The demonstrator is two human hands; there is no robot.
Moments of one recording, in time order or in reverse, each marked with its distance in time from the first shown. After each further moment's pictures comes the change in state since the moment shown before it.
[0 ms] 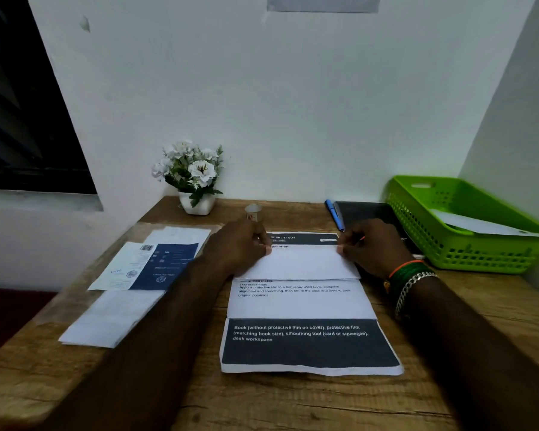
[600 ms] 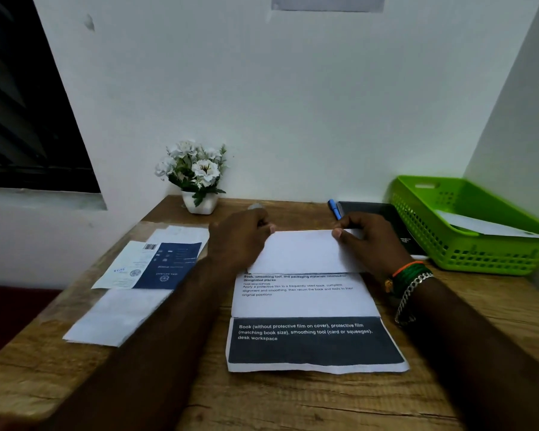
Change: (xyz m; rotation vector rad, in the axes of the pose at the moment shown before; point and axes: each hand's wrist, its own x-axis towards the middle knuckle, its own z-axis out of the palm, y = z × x) left_hand -0.005 0.016 -0.004 0.093 0.234 0.003; right_hand 0.002 -0.010 0.007 0.240 0.072 -0.167
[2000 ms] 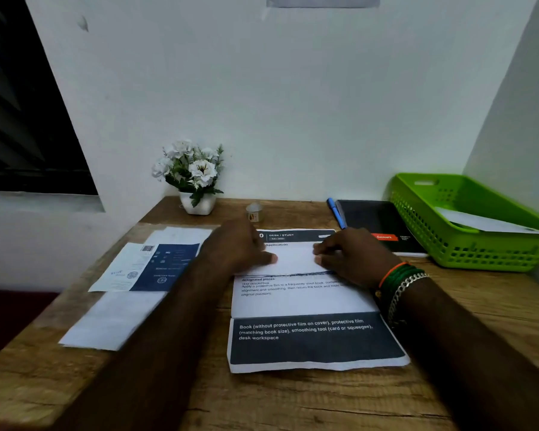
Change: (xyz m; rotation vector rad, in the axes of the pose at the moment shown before) left_hand -0.003 -0.003 -0.010 0.035 -0.256 -0.128; right_hand -0.009 -0.019 0.007 -0.357 -0.344 -0.012
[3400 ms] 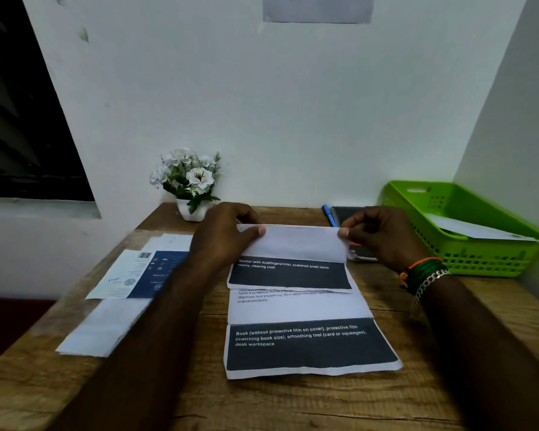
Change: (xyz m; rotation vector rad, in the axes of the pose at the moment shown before) left_hand 0.002 -0.005 -0.017 -0.367 0.302 0.214; right_hand -0.002 0.027 -0.033 0.656 0.352 0.079
